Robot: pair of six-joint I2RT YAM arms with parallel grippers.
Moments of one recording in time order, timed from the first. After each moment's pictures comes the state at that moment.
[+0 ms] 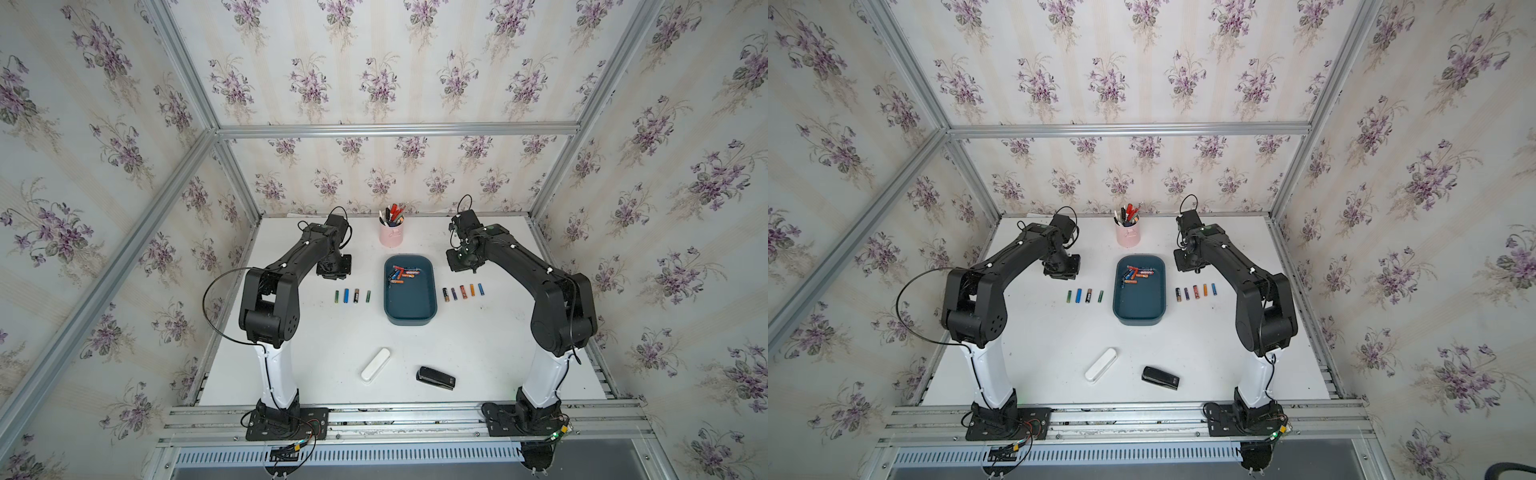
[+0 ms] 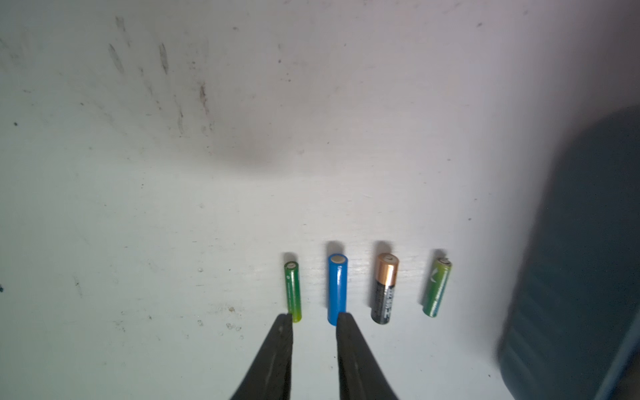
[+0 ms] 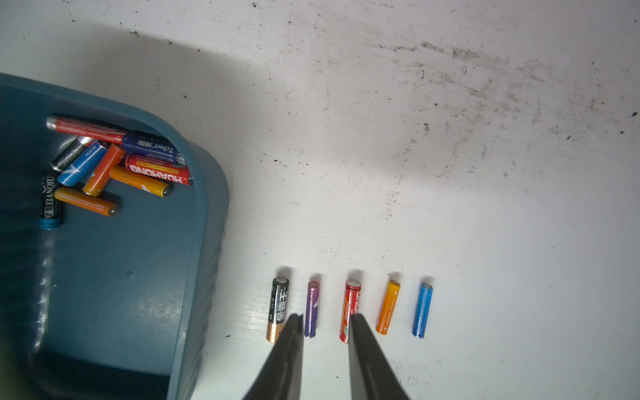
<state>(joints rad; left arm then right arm) -0.25 1.98 1.66 -1.05 0.00 -0.25 0.35 1.87 1.54 -0.87 0.07 0.09</state>
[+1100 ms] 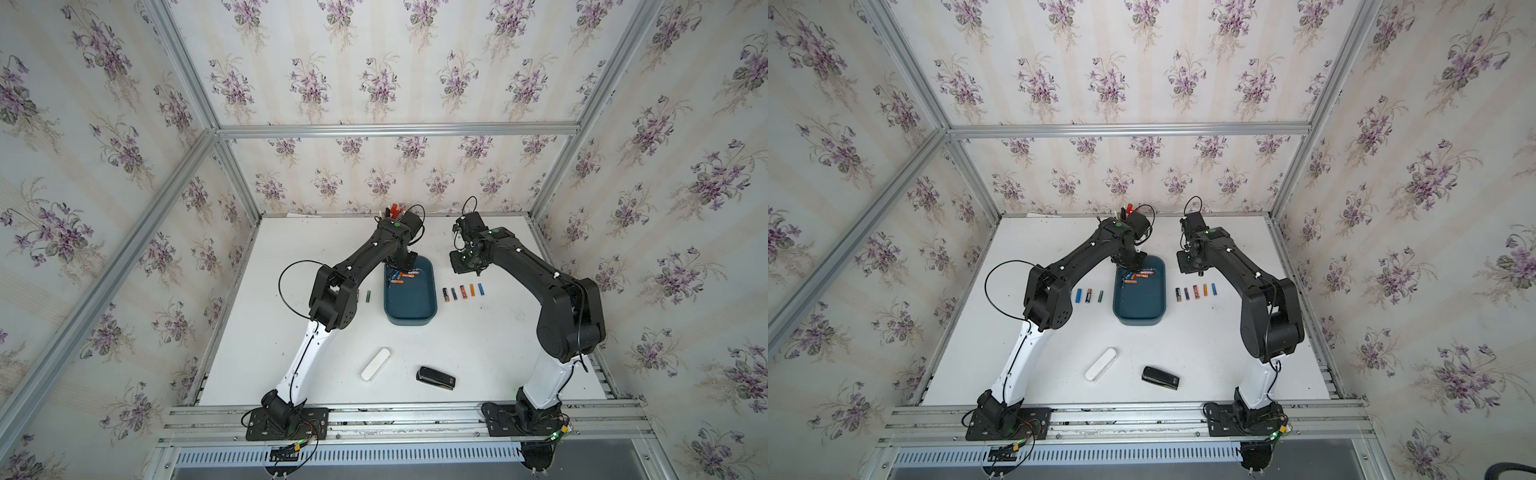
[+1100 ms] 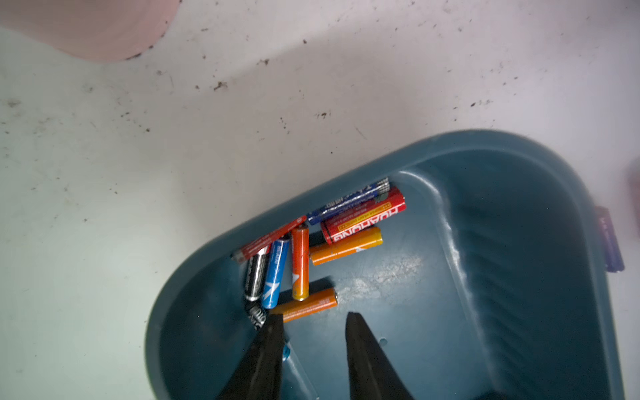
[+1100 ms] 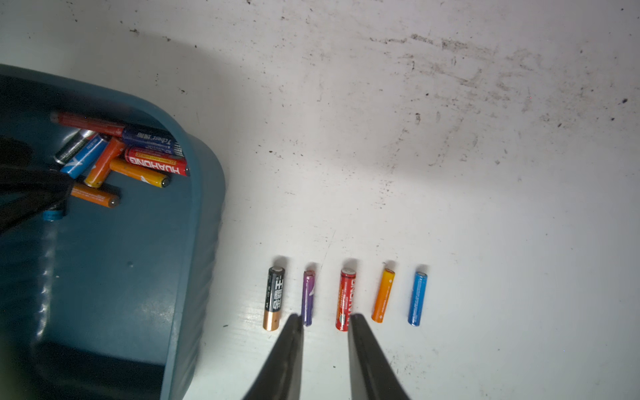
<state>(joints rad) -0.60 2.50 2.39 -1.19 -0.01 -0.19 0.34 1.82 1.48 -0.85 0.07 0.09</state>
